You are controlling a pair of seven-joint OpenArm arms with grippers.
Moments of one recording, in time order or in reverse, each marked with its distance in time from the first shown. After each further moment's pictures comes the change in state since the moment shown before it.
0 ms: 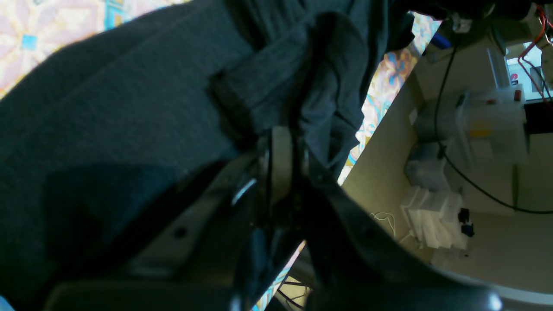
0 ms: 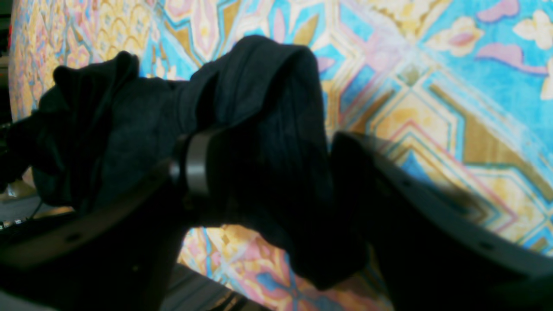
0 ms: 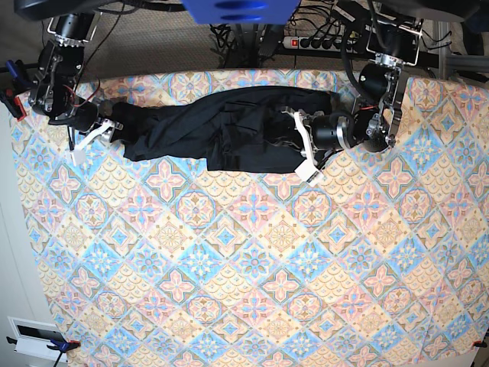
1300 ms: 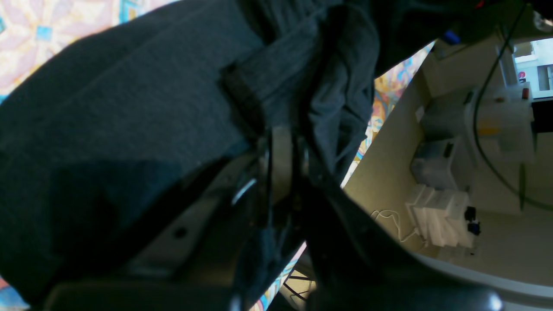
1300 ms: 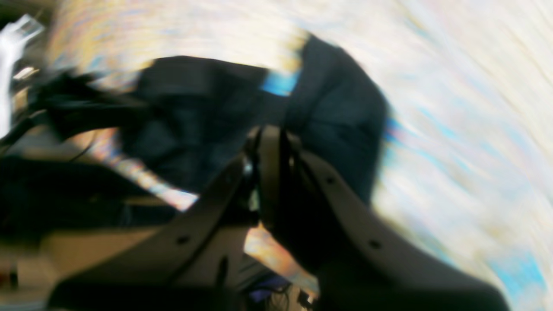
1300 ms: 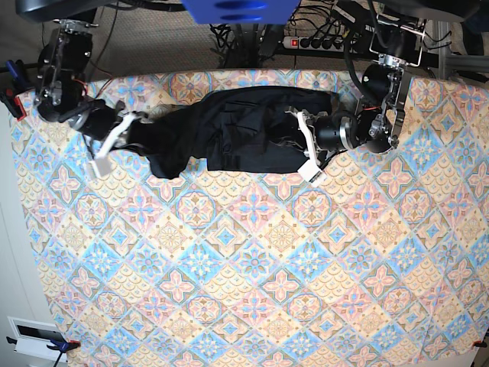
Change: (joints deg) left arm -0.1 -1.2 0.0 0.0 0.2 0.0 0.0; right arm -4.3 -0.5 -7.1 26.7 6.9 -0.1 -1.6
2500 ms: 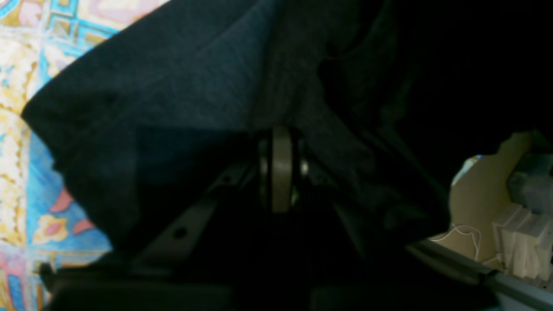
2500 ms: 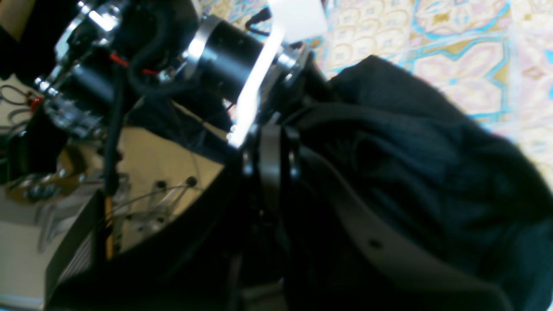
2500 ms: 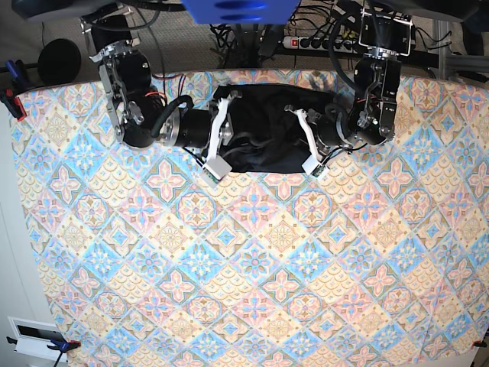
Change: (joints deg) left arm 2.9 5.2 -4.8 -0.1 22.7 -0.2 -2.3; right arm 13.2 -3.1 -35.9 0.5 -1.2 -0.3 6.4
